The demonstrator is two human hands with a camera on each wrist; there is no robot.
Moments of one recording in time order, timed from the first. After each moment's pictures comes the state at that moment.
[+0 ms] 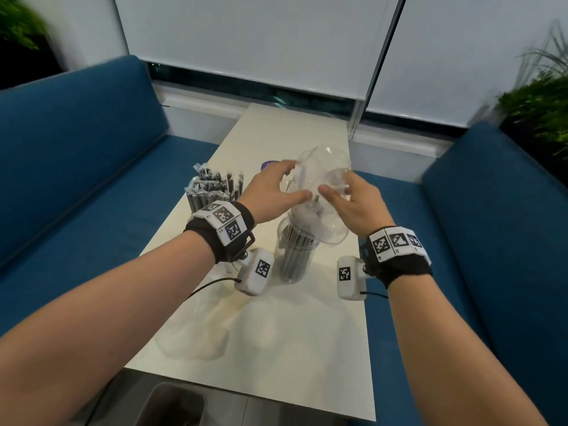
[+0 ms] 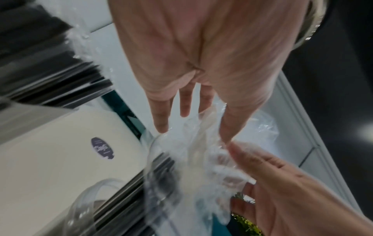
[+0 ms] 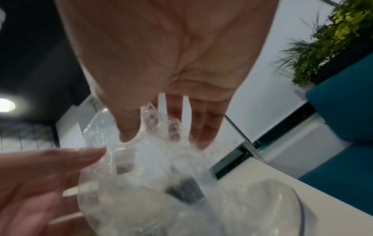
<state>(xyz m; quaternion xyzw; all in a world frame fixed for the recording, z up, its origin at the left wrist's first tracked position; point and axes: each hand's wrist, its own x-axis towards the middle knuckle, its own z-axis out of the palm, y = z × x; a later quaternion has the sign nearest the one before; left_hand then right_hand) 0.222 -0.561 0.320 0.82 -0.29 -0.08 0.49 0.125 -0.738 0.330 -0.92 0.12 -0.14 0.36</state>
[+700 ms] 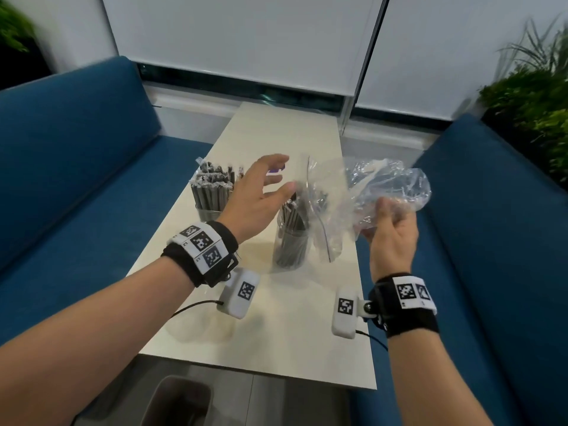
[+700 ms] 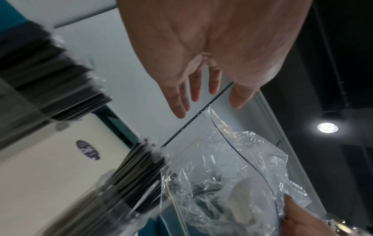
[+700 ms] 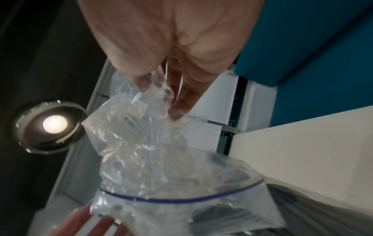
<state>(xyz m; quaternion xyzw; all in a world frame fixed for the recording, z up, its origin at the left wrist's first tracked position) 0.165 -0.510 0.321 0.75 -0.31 -0.03 0.59 0.035 -0.705 0.292 -0.60 0.24 -0.40 0.65</state>
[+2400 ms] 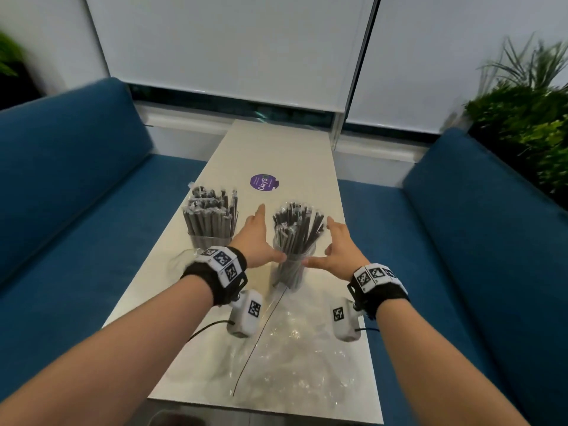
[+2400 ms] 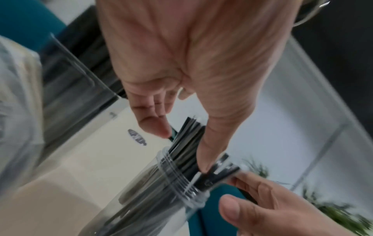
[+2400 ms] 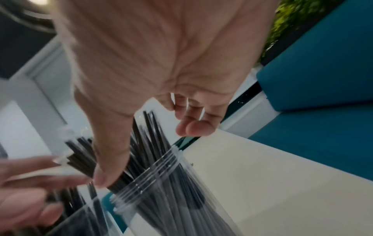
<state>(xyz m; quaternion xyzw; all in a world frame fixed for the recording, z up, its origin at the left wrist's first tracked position) 0.217 -0.537 0.263 0.89 -0.25 -0.19 0.33 0.106 -0.731 0.257 -0.92 0.17 0.00 0.37</state>
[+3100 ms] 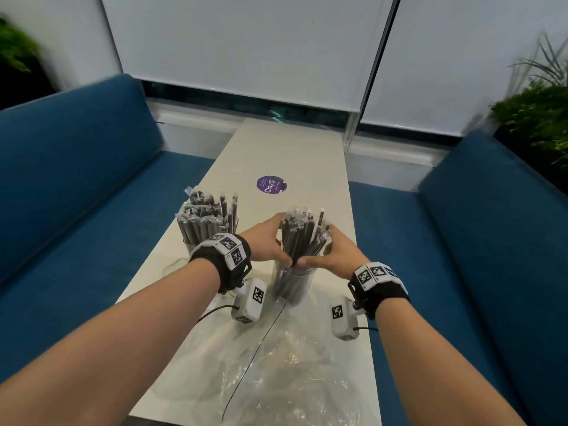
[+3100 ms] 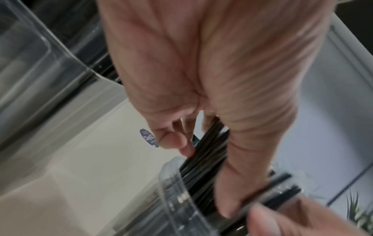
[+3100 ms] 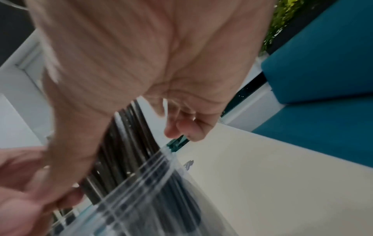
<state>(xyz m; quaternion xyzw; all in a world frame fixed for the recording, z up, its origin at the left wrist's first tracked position) 0.259 -0.574 0.259 0.84 -0.31 -0.26 0.37 0.155 -0.760 0.243 -0.89 0.13 0.00 0.45</state>
